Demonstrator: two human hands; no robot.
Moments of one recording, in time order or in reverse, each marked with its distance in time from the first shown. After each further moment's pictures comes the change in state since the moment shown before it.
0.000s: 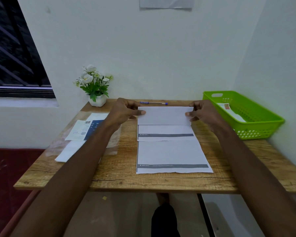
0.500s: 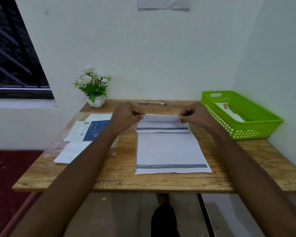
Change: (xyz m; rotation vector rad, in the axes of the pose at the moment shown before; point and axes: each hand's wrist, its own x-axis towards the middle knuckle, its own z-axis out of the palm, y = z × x) left_hand -0.002 -0.005 0.014 0.638 0.063 0.236; right_hand 0.001 0.007 0.013 -0.292 -0.083 -0.114
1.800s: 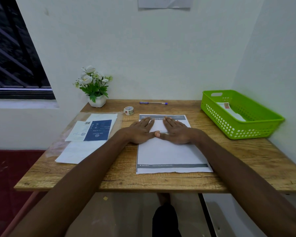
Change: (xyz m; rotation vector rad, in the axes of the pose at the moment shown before) left_hand -0.014 0.020 0.038 0.465 -0.798 -0.053; right_hand -0.013 -0.025 0.071 -0.673 -0.548 0.029
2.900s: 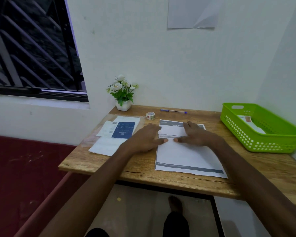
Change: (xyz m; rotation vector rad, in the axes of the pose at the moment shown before) left_hand -0.084 0.002 0.009 -0.322 0.393 -0.108; right_hand -0.024 -0.025 -0.025 -0.026 0.101 0.022
